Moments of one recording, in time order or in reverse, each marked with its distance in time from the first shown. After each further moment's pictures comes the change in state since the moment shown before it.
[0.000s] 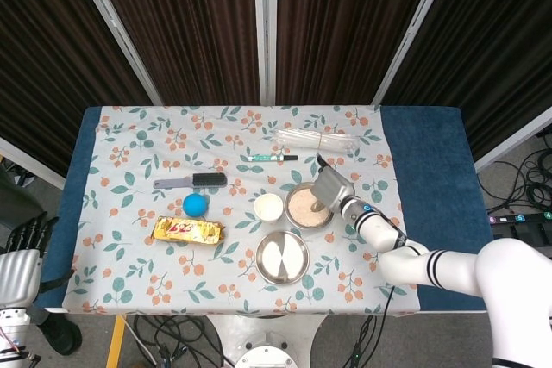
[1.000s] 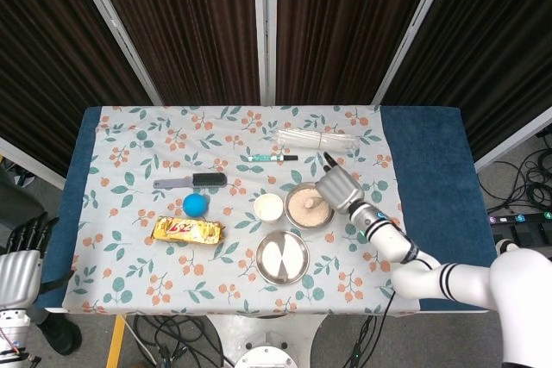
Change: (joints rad) left arm 0.003 0.009 0.001 -0.019 0.009 0.011 0.024; right arm -0.154 0.024 0.021 -0.023 -0.258 0.186 0.374
